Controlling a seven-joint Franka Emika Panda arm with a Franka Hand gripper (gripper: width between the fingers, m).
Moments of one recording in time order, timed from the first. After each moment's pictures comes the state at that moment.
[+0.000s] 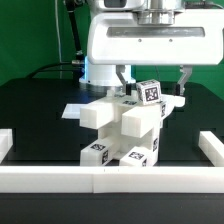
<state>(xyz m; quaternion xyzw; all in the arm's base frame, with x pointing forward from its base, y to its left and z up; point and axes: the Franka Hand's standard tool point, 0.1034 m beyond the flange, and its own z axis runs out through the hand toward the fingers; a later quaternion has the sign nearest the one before) 0.575 0.035 0.116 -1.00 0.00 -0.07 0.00</state>
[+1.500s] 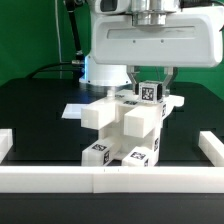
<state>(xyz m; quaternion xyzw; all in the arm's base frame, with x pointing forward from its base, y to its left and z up) 0.574 0.034 0.114 -0.94 0.33 -0.07 0.03</state>
